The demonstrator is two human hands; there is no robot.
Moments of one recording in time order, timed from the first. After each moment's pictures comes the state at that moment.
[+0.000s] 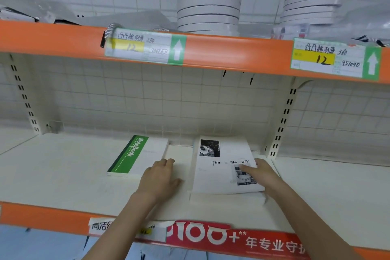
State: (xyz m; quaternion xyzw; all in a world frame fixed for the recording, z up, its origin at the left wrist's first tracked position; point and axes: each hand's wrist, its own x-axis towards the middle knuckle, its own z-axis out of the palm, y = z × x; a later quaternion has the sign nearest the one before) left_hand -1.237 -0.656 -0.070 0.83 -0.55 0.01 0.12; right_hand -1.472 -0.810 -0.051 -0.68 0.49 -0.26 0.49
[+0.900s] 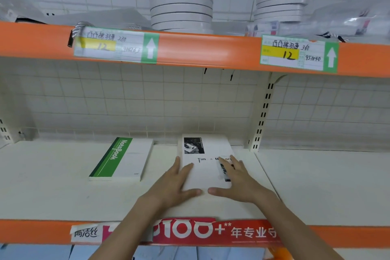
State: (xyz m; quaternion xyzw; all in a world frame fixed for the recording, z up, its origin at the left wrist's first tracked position) left_hand -1.279 -0.672 -0.076 0.72 -0.66 -0.17 0.14; right_hand -1.481 -0.780 -0.069 -0.87 0.43 -0.05 0.24
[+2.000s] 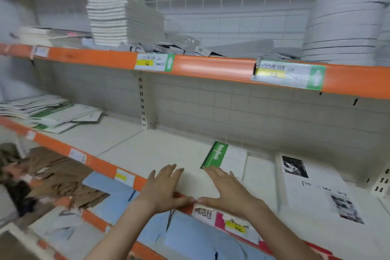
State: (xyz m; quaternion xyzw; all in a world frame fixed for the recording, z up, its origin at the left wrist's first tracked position) left_hand -1.135 -0.463 -0.047 0.88 -0.48 0.00 0.03; right_hand -1.273 -0.625 -0.044 -0.98 0.13 -0.04 0.16
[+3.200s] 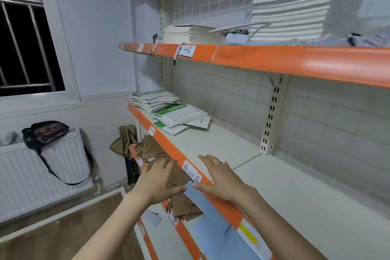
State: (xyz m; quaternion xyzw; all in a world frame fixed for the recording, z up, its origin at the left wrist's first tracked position) left_hand -0.856 -0.233 -0.055 0.98 -0.21 0.03 0.05; right_hand -0.888 -0.441 -0.044 -0.98 -0.12 -0.01 0.17
